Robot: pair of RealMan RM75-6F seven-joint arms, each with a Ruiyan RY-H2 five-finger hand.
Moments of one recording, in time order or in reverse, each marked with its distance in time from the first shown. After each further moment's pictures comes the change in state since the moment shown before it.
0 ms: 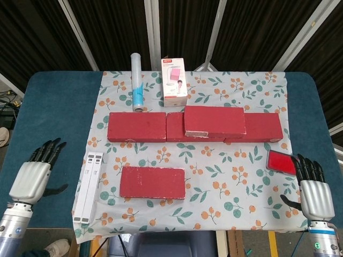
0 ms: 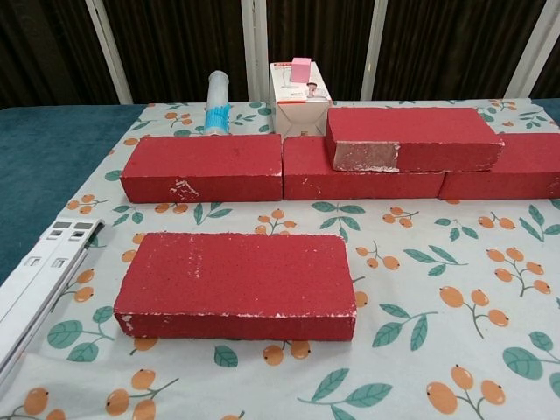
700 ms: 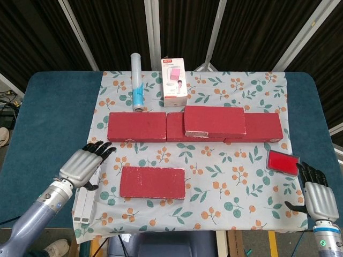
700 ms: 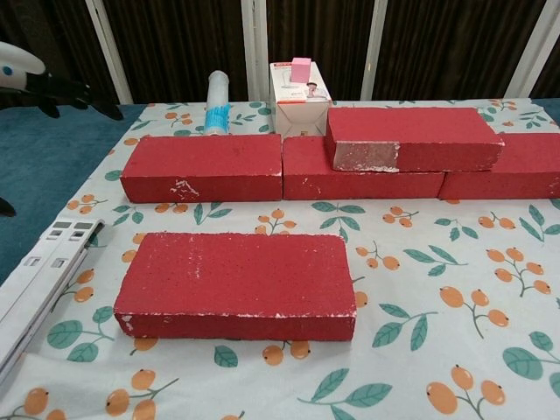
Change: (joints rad) left arm -0.550 0.115 -0.087 -0.160 -0.730 -0.385 0.377; right arm -0.013 0.095 0.066 -0.105 0.159 -0.209 0.003
